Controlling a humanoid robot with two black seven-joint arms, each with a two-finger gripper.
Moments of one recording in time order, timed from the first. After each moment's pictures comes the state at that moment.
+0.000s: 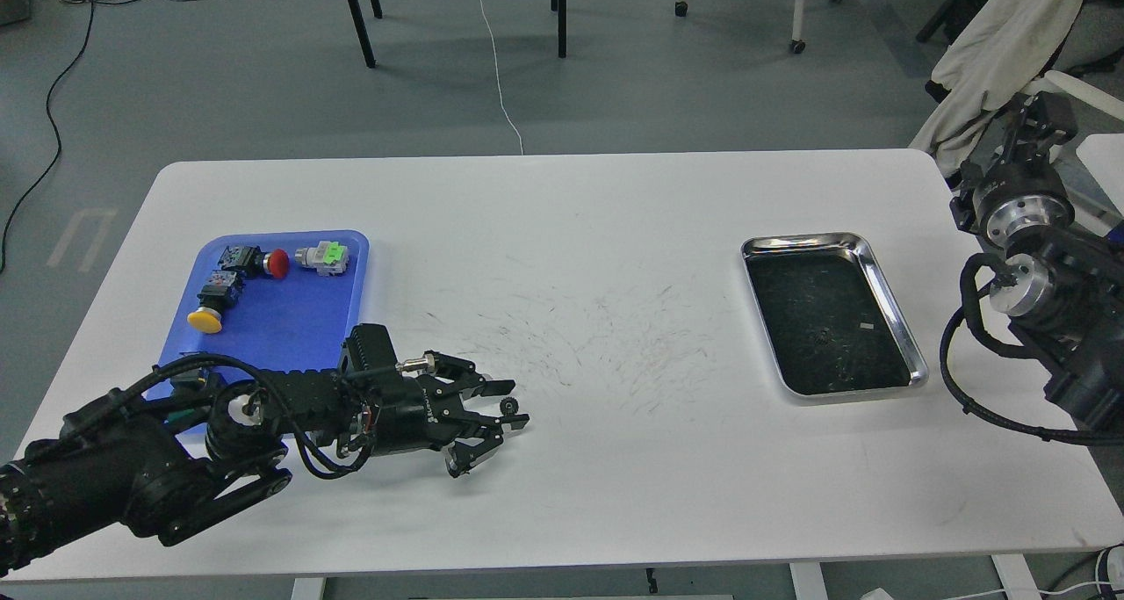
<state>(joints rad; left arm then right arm) -0.67 0.41 -0.20 -1.03 2.18 0.19 -0.49 0.85 -0.48 0.39 0.60 0.15 -0.17 0.39</state>
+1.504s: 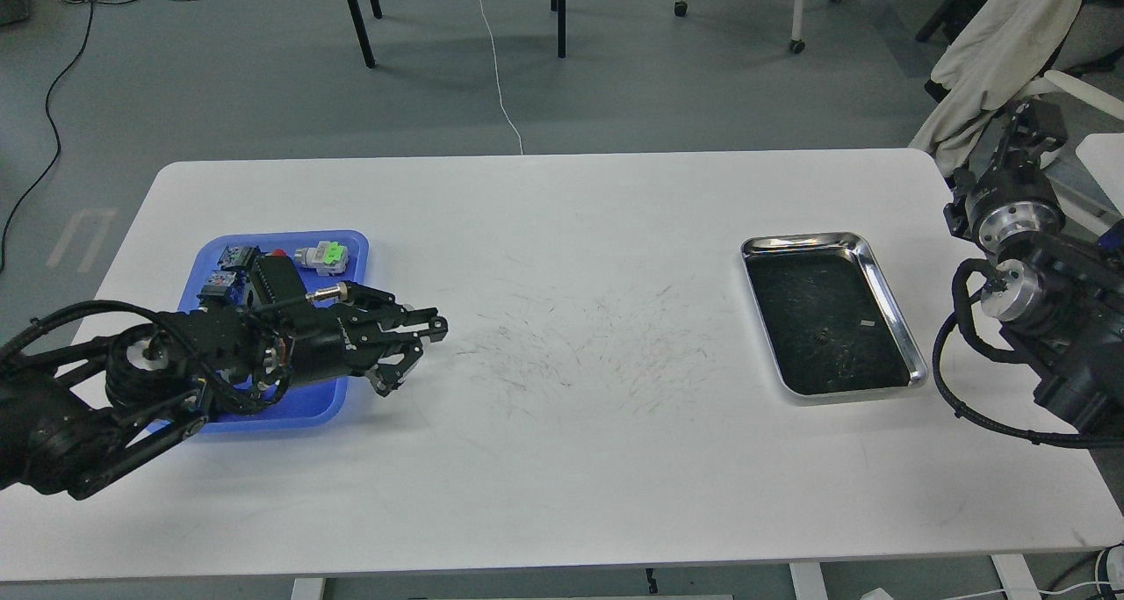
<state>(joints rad) -0.73 0.63 -0.33 -1.05 2.18 0.18 -0.49 0.85 -0.45 0.39 0.57 0.15 -0.17 0.40</state>
